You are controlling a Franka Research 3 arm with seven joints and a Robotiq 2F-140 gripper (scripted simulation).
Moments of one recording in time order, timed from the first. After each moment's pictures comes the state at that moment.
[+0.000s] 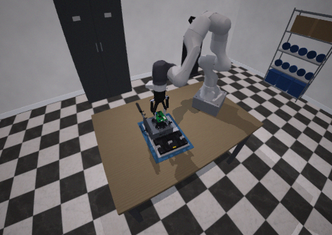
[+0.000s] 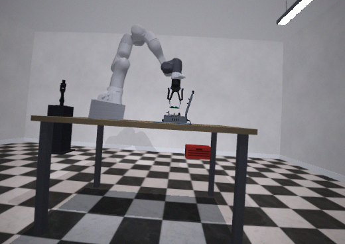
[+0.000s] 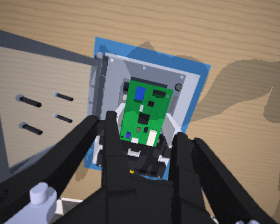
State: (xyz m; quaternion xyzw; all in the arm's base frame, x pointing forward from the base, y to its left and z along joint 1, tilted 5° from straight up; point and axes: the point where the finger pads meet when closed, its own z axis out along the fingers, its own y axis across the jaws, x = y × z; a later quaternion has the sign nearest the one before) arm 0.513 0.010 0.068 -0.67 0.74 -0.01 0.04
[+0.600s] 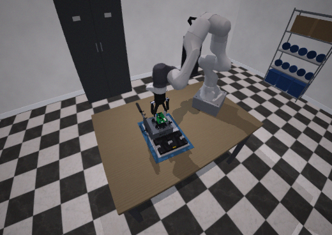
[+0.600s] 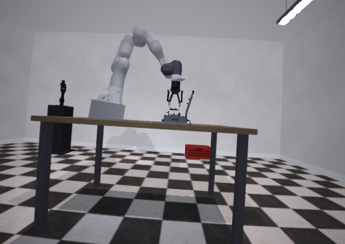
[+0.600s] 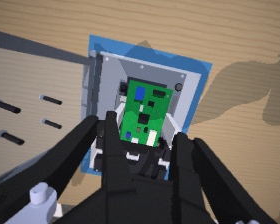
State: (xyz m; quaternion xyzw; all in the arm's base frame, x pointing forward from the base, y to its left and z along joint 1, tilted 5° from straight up) arm 0.511 0.011 0.050 -0.66 0.75 -0.01 0.04
